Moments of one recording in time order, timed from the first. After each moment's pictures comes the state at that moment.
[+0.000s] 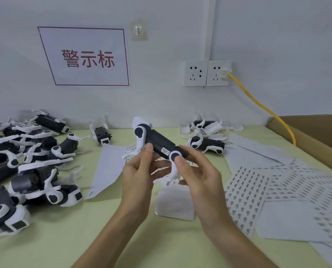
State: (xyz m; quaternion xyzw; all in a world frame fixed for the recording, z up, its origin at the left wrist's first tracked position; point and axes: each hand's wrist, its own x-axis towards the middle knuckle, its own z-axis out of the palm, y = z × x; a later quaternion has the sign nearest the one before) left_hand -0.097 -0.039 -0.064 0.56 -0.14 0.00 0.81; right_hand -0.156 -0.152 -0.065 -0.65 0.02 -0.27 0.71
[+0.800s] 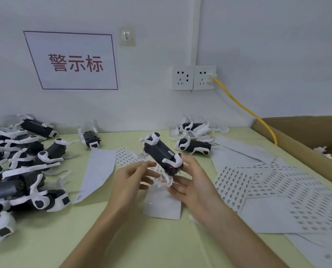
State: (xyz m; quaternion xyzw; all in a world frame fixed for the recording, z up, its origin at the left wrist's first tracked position) left_hand -0.079 -0.031 -0.082 0.72 -0.13 -0.03 0.68; right_hand -0.145 -0.179 -0.061 -0.49 0.19 -0.03 0.85
